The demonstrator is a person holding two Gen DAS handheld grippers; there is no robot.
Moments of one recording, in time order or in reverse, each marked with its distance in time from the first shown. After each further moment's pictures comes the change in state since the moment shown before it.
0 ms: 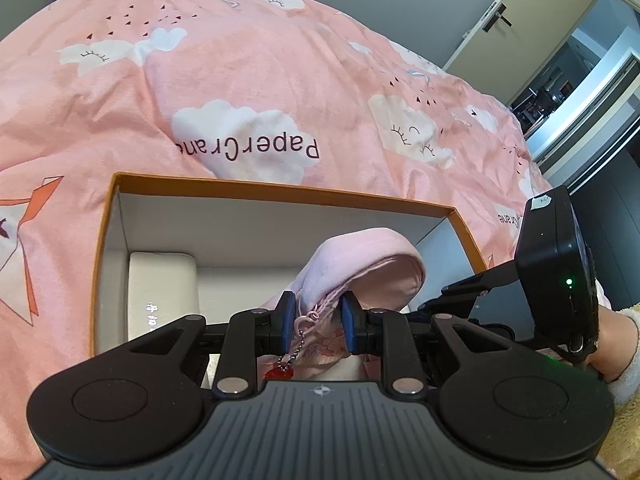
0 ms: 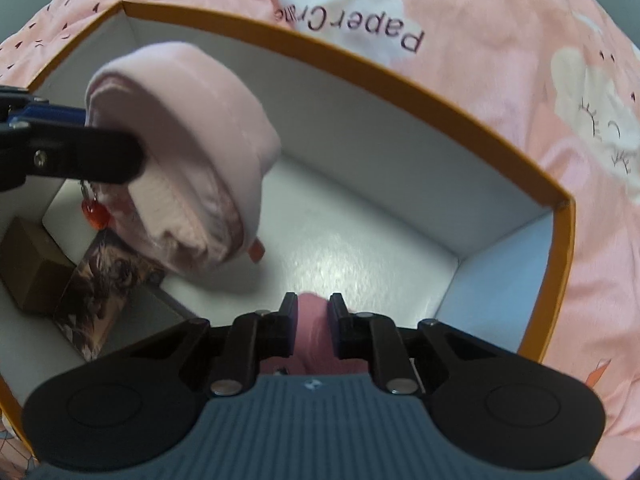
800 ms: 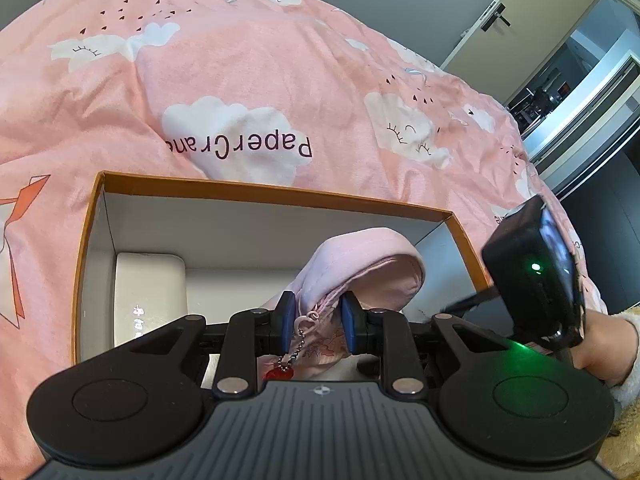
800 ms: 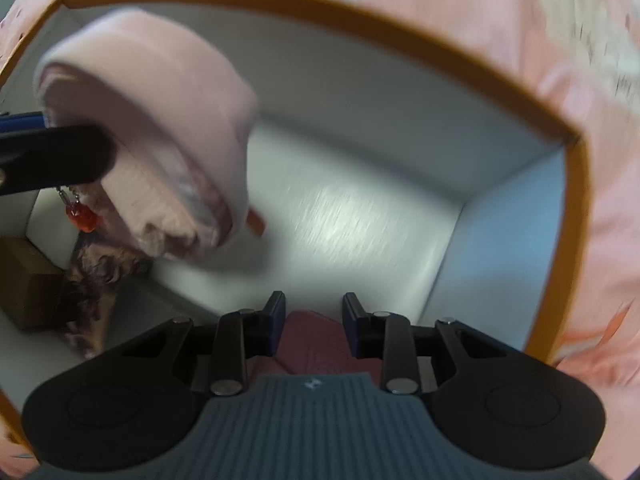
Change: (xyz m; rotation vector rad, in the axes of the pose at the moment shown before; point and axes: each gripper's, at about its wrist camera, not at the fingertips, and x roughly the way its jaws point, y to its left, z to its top) left arm 0.006 -0.002 0.004 -0.011 0.010 -0.017; right arm 0.018 -0.017 0.003 0.160 0.182 0.048
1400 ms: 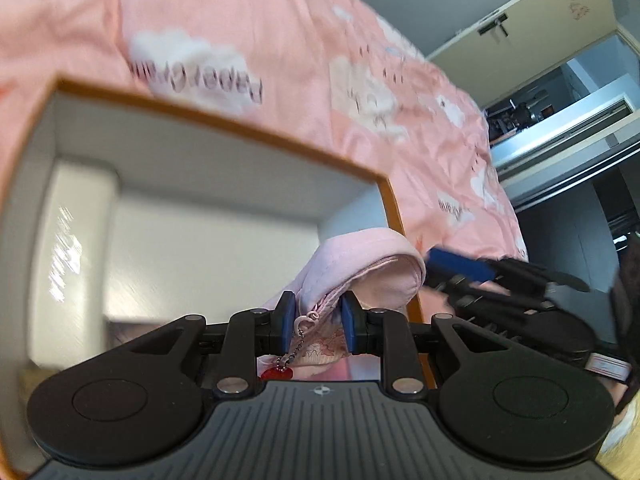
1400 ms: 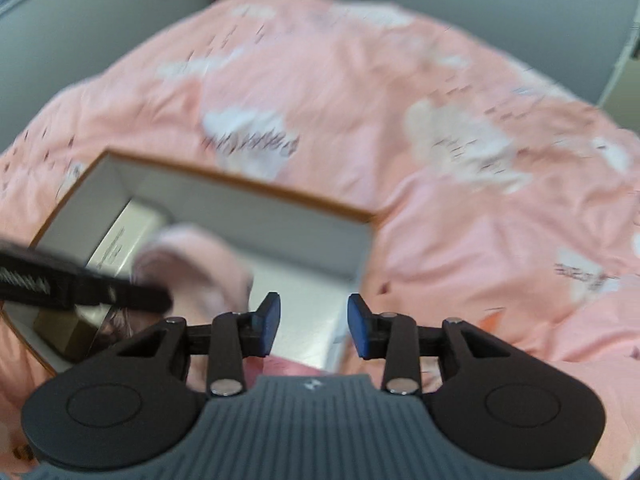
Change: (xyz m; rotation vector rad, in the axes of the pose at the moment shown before) left arm 0.005 -0.029 -0.020 -0.187 0.130 -0.163; right arm -0.131 -0.020 -0.088 0.083 -0.545 -0.150
